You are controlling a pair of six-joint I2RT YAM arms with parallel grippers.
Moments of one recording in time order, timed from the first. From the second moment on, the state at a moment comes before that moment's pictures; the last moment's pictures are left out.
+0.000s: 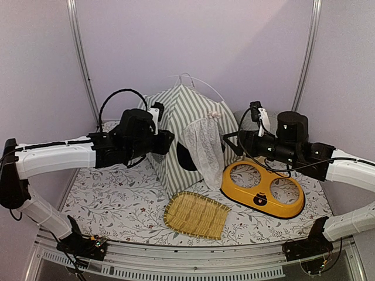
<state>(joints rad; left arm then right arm) -0.89 1.44 1.08 -0.09 -0.39 -0.36 0.83 1.14 0.89 -0.01 0.05 0.47</state>
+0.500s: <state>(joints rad) -0.86 1.52 1.16 -0.13 -0.47 -0.28 0.82 1.11 0.87 -0.03 0.05 0.48</state>
